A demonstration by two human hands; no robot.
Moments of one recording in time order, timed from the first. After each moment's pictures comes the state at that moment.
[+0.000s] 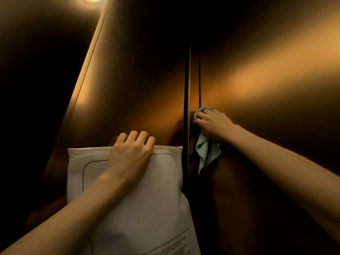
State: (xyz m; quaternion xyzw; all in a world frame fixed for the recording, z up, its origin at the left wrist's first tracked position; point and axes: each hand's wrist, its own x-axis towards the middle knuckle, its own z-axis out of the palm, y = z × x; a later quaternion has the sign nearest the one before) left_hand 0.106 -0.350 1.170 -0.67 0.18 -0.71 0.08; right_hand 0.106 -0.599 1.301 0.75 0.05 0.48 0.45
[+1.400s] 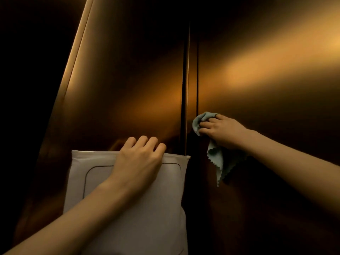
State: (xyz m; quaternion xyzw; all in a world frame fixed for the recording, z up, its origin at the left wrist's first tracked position) left_hand 0.105 -0.355 1.143 -0.66 0.30 -0.69 0.02; right_hand 0.067 -0.599 1.257 0.81 0.02 0.35 0.48
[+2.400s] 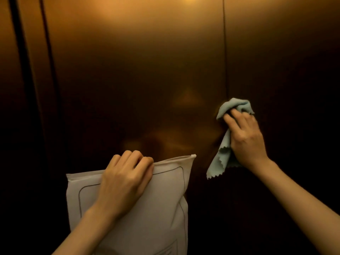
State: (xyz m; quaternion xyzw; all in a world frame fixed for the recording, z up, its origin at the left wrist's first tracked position) left_hand -0.015 -0.511 0.971 -0.54 0.61 -0.54 -0.22; right_hand -0.241 -0.729 0.994 0.70 -0.26 0.57 0.34
